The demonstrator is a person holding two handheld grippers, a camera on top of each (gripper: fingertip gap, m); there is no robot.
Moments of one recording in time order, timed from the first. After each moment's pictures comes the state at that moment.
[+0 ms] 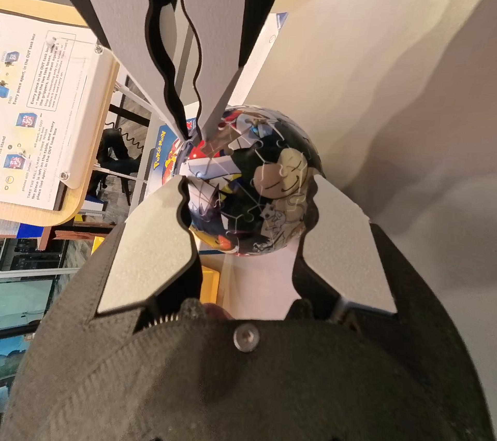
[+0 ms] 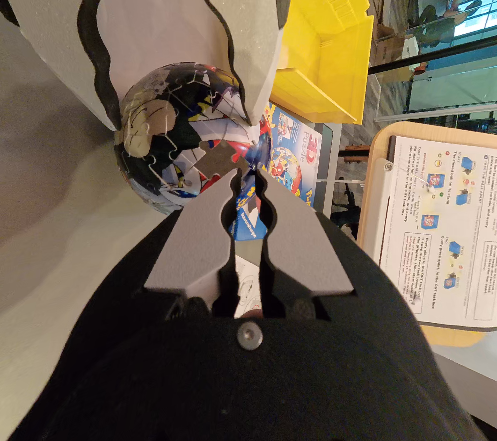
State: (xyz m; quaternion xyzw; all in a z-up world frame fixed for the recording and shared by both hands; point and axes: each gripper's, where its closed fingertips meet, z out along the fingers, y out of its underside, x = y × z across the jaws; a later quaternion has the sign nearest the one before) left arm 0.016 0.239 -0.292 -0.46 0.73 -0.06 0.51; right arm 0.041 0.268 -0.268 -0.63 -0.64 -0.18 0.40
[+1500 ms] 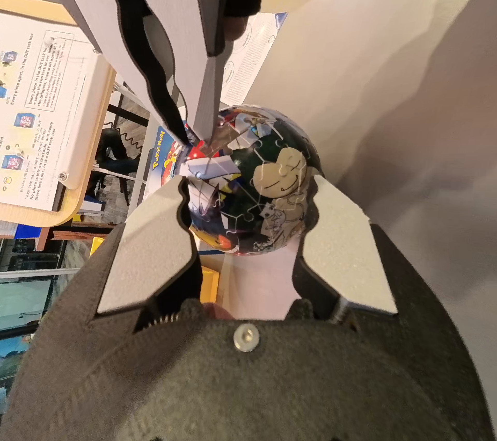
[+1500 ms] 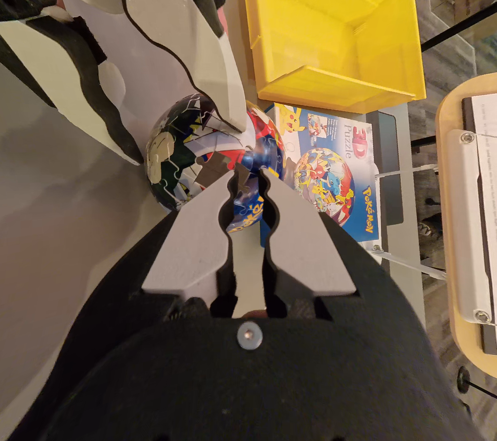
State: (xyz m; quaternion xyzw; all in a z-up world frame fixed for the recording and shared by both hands) left arm 0.017 0.239 -0.292 -0.46 0.73 -0.06 0.51; right arm 0.038 0.266 -0.268 -0.72 -0.58 -0.02 0.39
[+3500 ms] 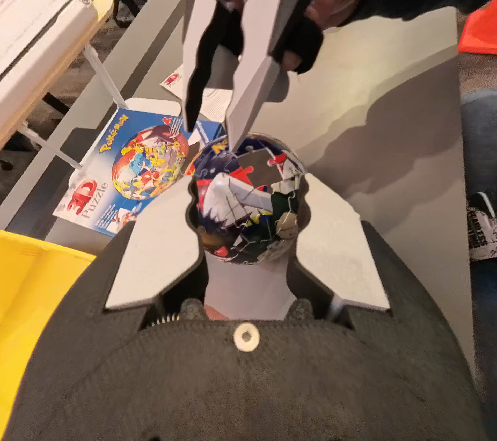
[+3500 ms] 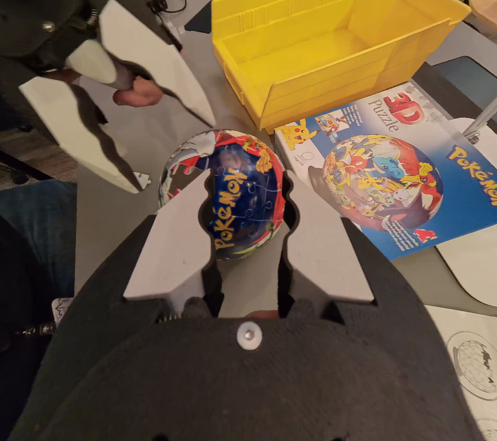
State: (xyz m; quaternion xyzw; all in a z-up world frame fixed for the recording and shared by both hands) left arm 0.009 0.253 -0.259 -0.56 0.67 -0.26 0.41; right arm 0.040 0.289 -0.260 -0.79 -0.37 0.24 0.42
